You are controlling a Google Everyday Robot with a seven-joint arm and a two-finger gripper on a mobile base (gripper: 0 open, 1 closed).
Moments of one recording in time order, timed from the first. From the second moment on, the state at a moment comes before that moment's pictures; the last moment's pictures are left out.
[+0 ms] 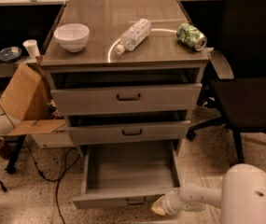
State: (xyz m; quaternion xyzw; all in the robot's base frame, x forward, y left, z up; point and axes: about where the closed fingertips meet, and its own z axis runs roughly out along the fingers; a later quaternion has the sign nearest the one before) arm 0.458 -0.128 0.129 -0.46 0.84 0.23 0.18
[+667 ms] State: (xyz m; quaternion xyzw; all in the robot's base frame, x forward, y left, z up) arm 0.483 -0.123 0.143 -0.49 0.82 0.20 0.20
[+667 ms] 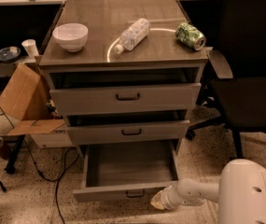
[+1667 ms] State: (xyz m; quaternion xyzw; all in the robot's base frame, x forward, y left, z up) arm 0.536 -0.098 0.160 -0.54 0.80 0.16 0.22
